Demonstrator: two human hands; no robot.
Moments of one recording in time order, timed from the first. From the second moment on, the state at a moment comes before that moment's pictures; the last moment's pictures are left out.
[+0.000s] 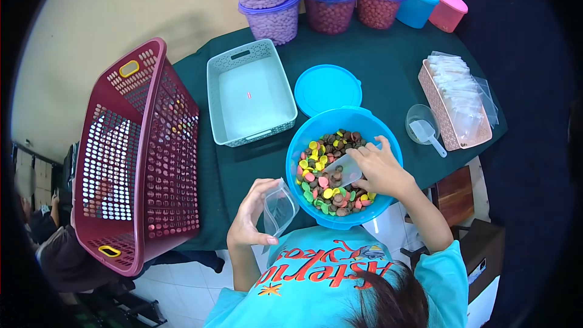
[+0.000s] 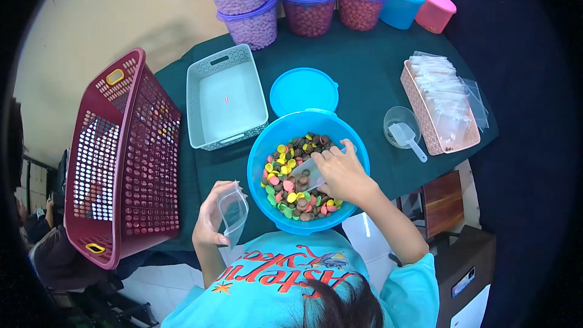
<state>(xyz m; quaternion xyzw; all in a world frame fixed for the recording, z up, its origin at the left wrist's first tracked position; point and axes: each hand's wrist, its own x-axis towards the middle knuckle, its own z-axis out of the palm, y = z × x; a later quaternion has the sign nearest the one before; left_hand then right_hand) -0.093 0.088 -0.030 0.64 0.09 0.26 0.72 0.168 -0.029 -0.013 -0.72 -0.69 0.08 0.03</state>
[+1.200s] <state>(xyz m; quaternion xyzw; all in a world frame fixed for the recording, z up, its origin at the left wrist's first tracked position) -0.092 0.015 -0.029 0.64 0.20 0.28 0.69 0.180 0.029 -0.007 -0.60 -0.80 0.02 0.03</state>
